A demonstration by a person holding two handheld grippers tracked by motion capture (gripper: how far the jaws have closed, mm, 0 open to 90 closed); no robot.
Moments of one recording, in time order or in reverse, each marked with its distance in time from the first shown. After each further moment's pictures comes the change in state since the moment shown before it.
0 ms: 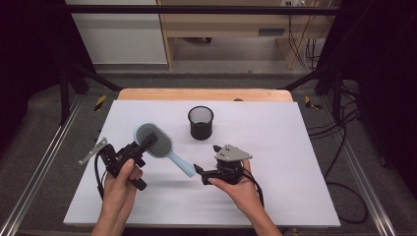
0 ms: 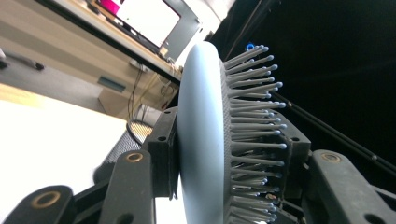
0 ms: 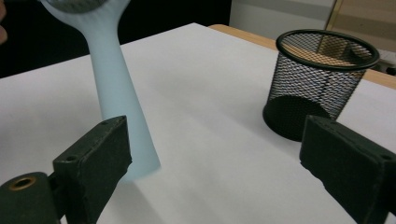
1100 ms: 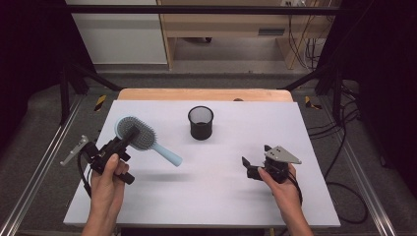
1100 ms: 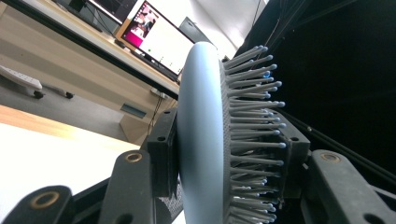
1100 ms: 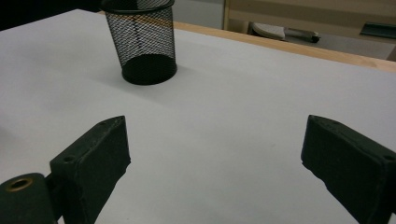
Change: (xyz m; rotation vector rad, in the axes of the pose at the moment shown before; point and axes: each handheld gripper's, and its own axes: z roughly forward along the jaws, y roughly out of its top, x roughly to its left) left arm 0.012 0.023 -0.019 -0.108 0.066 0.031; right arm -0.084 -0.049 -0.076 0.018 -0.318 0.113
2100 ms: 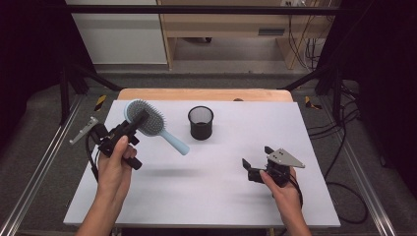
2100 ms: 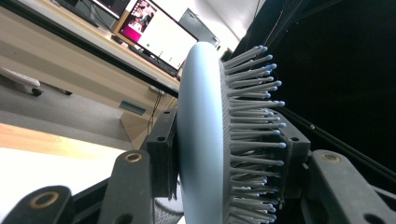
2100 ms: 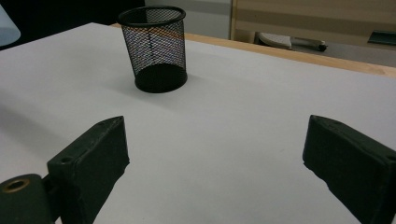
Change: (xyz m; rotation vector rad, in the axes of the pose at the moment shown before) left arm -0.024 0.023 0.046 0.043 0.013 0.013; right arm 0.003 -0.002 -0.008 -0.046 0.030 0.011
